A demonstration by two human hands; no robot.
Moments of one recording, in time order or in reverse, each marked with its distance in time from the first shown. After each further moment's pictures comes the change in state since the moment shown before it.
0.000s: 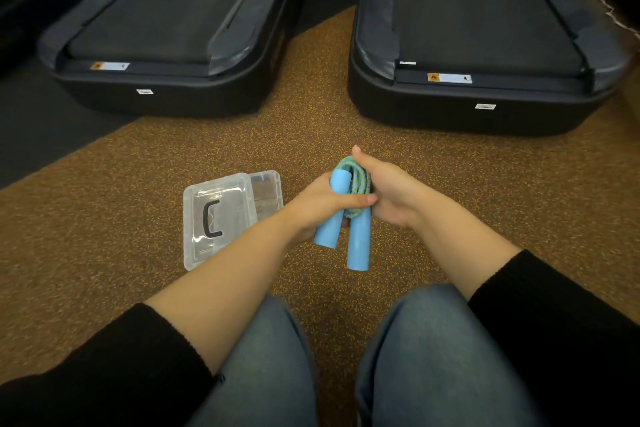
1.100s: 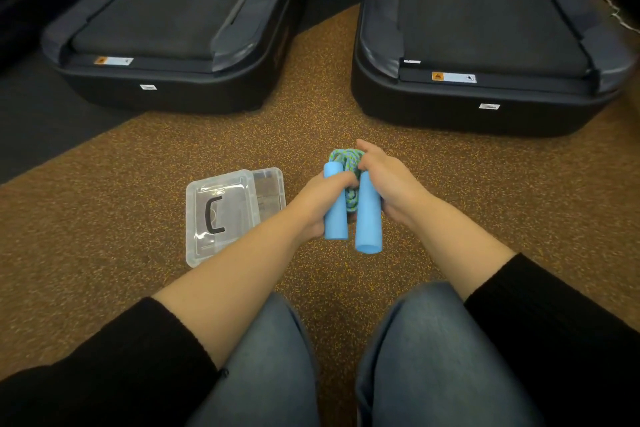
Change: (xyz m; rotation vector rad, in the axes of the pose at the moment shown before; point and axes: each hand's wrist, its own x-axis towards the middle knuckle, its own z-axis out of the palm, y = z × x) left_hand 0.006 0.000 0.004 -0.177 0.262 -0.142; right_hand -0.001 0.001 0.010 -0.329 0.271 -0.284
